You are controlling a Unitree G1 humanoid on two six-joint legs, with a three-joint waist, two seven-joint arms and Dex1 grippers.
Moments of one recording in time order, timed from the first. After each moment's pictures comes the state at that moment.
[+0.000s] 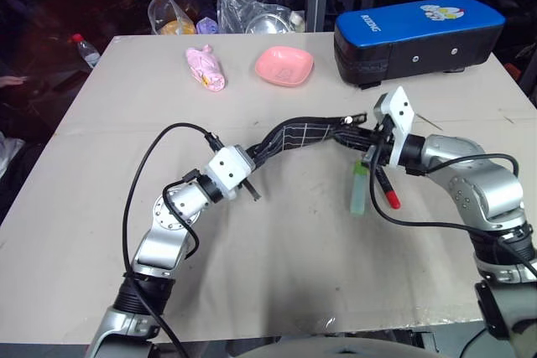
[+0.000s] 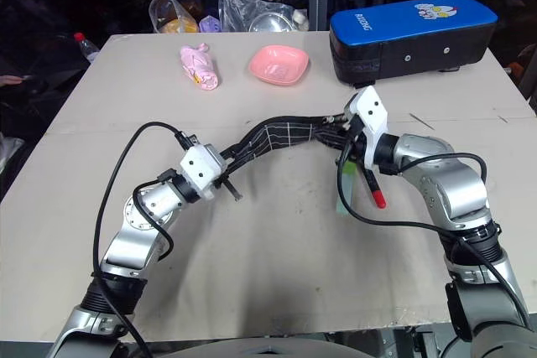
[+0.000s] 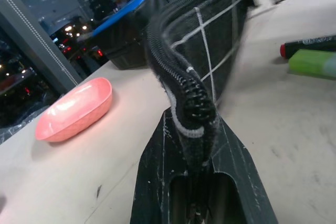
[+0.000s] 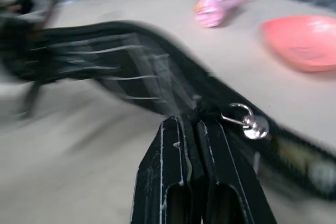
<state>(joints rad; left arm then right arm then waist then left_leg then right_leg) -0.19 0.49 -0.09 -0.10 -0.08 -0.20 -0.61 -0.54 -0.54 0.11 -0.28 0.50 0.74 0.81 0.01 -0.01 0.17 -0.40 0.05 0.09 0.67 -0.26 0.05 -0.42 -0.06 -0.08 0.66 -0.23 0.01</state>
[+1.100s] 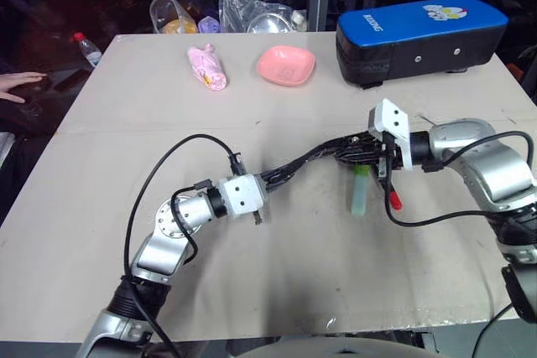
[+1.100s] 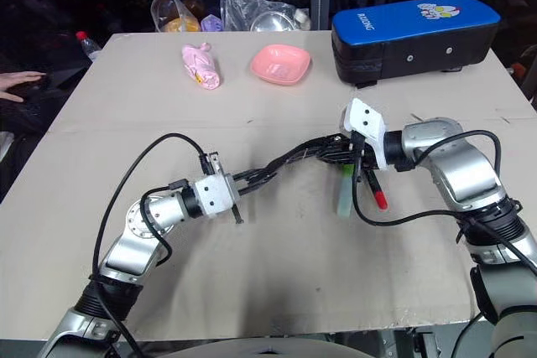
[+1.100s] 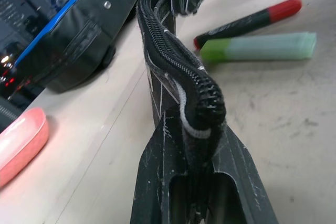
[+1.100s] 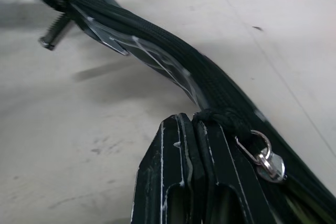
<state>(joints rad) -0.19 0.54 -0.17 -0.08 -0.04 -0.34 -0.79 -0.66 -0.70 0.24 -0.15 0.35 0.60 1.13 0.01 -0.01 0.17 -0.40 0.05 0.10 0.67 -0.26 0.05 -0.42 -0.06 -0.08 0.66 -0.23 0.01</state>
